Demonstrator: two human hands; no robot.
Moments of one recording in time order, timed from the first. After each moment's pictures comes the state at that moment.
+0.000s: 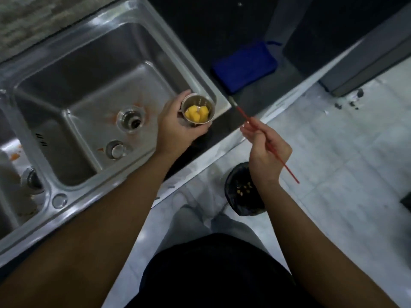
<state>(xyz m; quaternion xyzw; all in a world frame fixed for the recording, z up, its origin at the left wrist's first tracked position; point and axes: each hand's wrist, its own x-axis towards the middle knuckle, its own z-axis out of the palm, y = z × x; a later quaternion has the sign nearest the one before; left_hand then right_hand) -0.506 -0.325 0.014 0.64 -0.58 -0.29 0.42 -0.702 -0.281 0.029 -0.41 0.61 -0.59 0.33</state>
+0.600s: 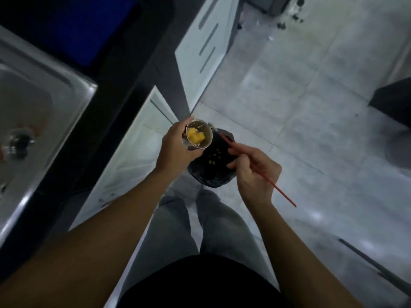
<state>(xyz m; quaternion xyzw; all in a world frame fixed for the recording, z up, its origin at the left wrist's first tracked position) -0.711 -0.285 -0.117 0.55 -0.69 -0.43 0.17 -0.866 -0.169 -0.074 -0.33 0.73 -0.54 0.26</state>
